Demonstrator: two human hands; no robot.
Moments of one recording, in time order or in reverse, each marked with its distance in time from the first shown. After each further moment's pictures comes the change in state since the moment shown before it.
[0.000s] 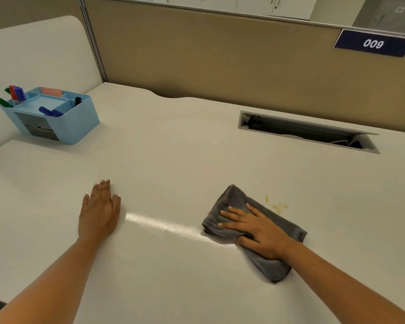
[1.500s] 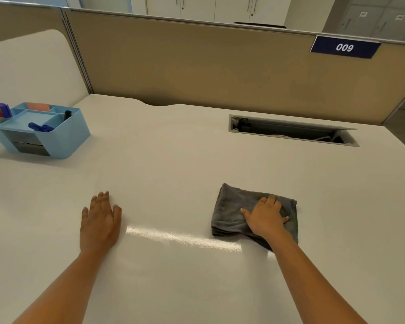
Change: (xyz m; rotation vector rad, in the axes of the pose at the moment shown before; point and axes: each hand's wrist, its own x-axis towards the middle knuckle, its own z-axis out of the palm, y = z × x) left_hand -0.001 0.001 -0.005 -0.007 -0.005 0.050; right_hand 0.029 -0.030 -0.021 0.070 0.124 1.106
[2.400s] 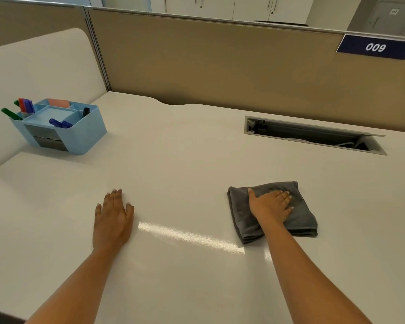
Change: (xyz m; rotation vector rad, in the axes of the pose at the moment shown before) left_hand 0.002 0.001 0.001 -0.015 0.007 -0.032; right_hand 0.041 -0.036 0.005 0.265 0.097 0.215
